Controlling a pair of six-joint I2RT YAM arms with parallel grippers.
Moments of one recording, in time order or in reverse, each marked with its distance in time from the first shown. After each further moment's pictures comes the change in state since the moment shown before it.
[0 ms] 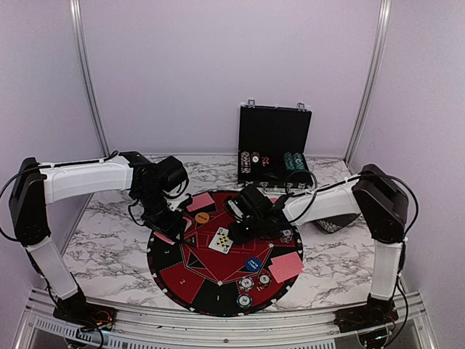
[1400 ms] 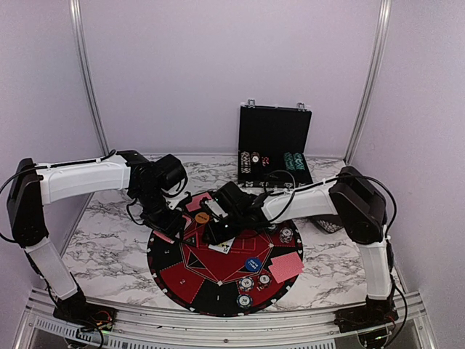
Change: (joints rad) left arm 0.000 -0.019 0.000 -0.001 -0.001 0.000; right arm 0.032 0.172 0.232 -0.003 -0.231 0.054
